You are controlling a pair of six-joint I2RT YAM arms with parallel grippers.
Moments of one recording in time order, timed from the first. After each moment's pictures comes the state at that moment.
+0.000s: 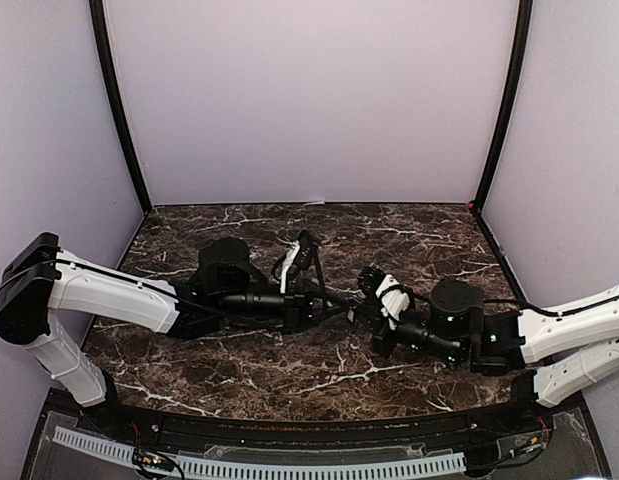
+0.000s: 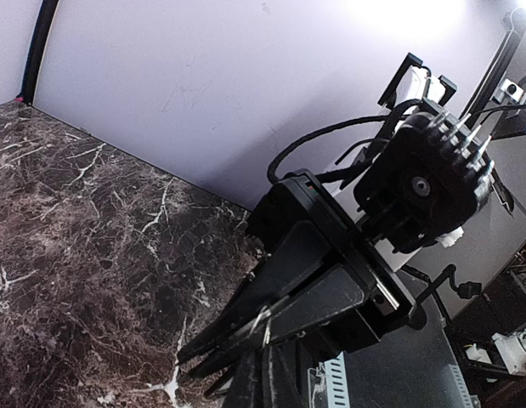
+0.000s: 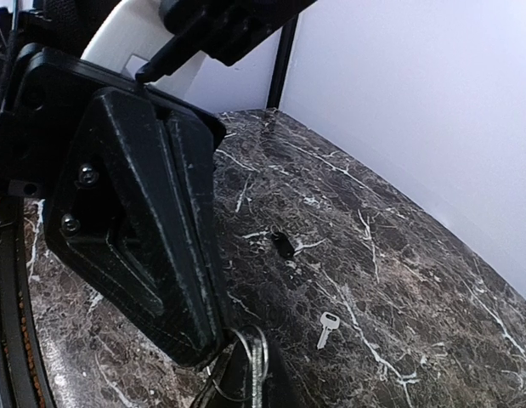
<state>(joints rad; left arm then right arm) -1.03 1.59 0.83 0.66 0.52 -0.43 1.25 1.15 0.52 0.42 0.32 -0.12</state>
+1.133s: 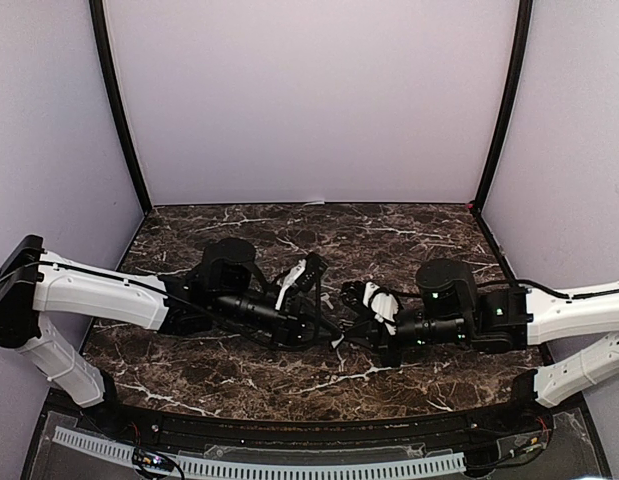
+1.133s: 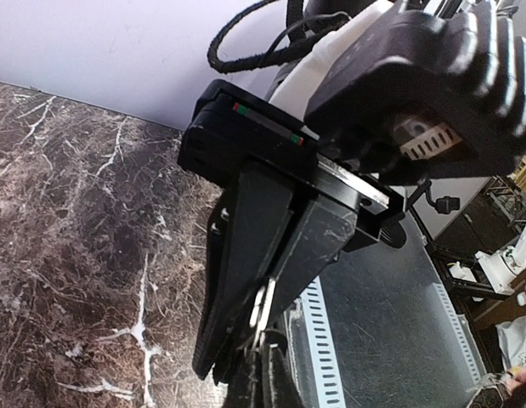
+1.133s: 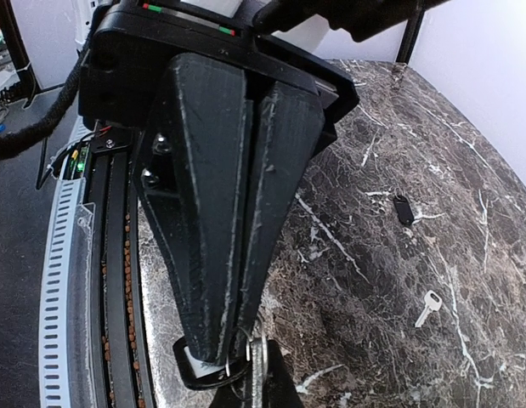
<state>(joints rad) -1.04 1.52 0.85 0.36 0.67 -0.24 1.18 1.14 0.69 -0.01 -0.14 -0.13</state>
